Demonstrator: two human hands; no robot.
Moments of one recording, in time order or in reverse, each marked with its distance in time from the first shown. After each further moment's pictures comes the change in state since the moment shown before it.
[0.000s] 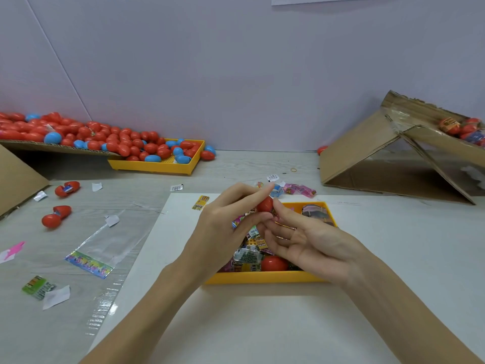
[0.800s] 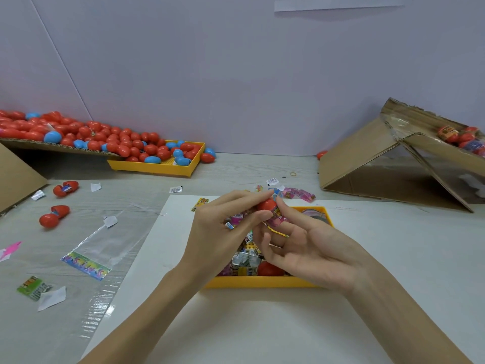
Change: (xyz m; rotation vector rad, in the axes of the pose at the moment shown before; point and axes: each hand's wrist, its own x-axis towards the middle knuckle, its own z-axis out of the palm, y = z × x) left_hand -0.001 0.012 -0.005 -0.301 0.085 -0.170; right_hand -0.002 -0.004 -0.002 0.202 -0.114 0.191
